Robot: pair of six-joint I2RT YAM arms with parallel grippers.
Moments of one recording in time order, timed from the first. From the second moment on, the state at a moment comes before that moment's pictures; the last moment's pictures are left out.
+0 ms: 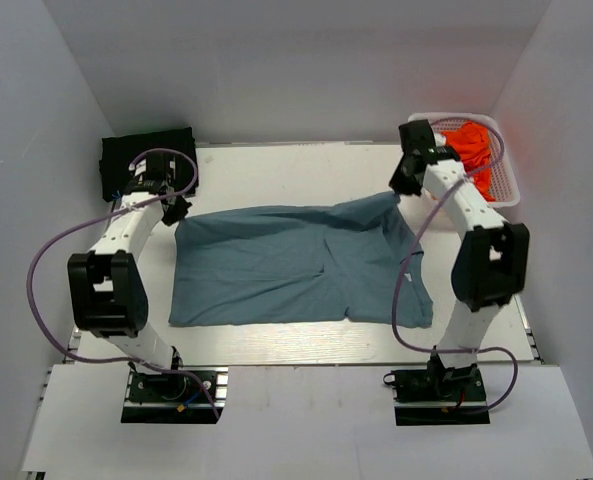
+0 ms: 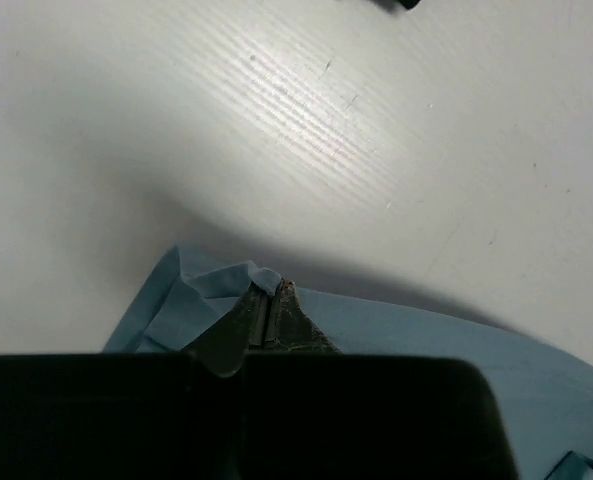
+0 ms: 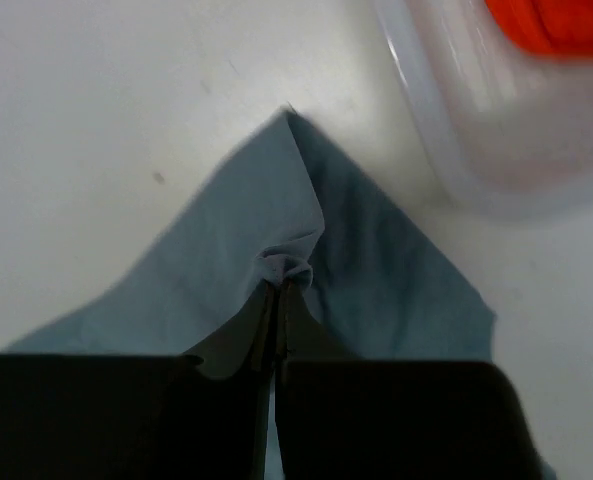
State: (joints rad) left arm 0.00 1.66 1.31 -0.61 -0.22 -0.63; right arm 0.21 1.90 1.71 -0.74 0.23 0.59
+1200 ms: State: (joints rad) left arm -0.01 1.36 0.96 -0.95 -0.34 -0.89; right arm 0.21 1.18 0.80 -1.05 0.12 0.69
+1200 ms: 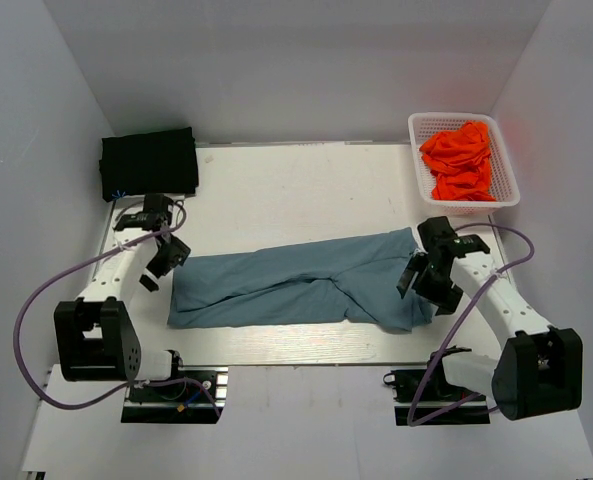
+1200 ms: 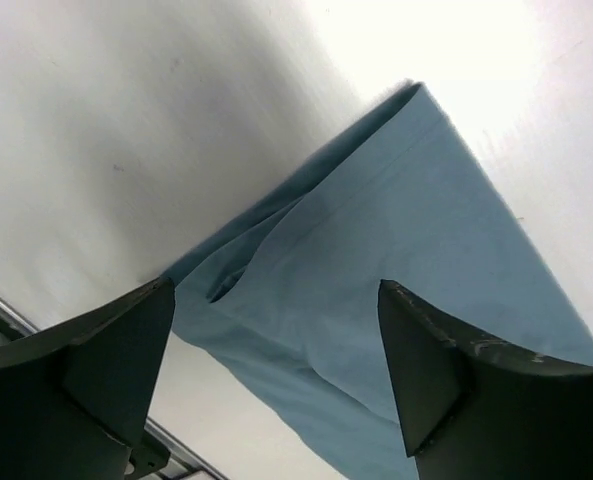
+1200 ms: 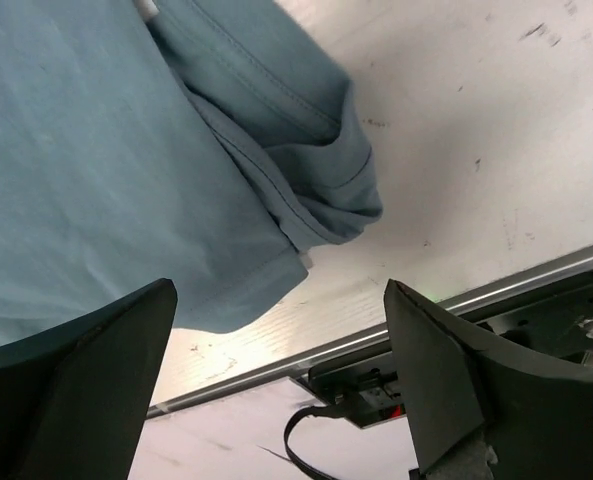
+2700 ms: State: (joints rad) left arm -0.14 1.50 0.77 -0.83 0.01 -0.88; right arm 0.27 2.11 1.59 -0.74 -0.08 0.59
